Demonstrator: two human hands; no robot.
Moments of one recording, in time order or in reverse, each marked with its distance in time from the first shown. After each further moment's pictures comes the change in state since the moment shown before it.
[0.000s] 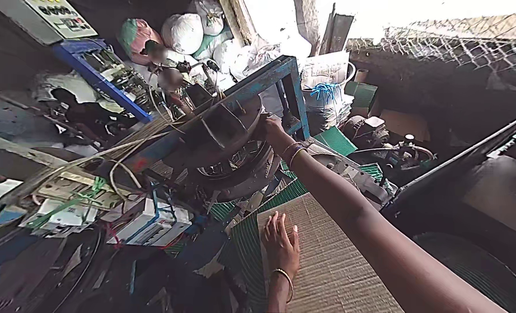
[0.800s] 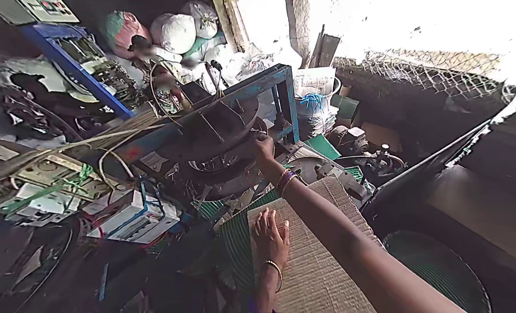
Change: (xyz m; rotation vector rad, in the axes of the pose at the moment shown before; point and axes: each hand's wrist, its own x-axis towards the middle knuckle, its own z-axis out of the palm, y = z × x) left_hand -0.001 -0.001 0.004 -0.023 0.020 0.010; right_hand -0.121 0.022 -0.016 -0.517 0.034 -0.190
